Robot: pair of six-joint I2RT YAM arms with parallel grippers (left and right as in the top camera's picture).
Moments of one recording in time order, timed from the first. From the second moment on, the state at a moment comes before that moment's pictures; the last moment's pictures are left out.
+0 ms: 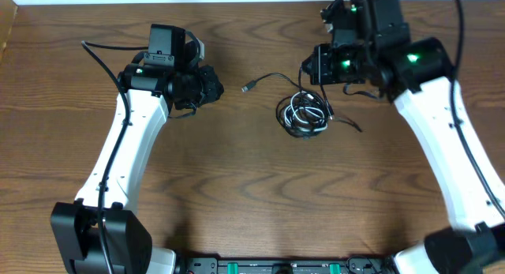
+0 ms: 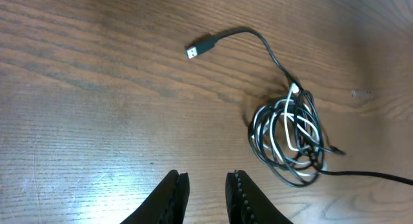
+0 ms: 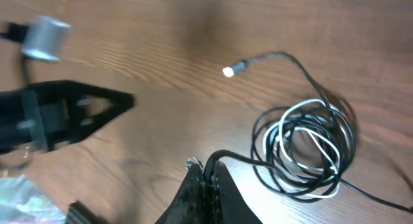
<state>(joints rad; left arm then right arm) -0.13 1.63 1.40 -0.86 0.36 -0.40 0.36 1.69 1.78 -1.02 -0.37 0.33</state>
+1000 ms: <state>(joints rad) -0.26 1.61 1.40 -0.72 0.45 -0.30 0.12 1.87 1.79 -1.00 -0.36 0.20</state>
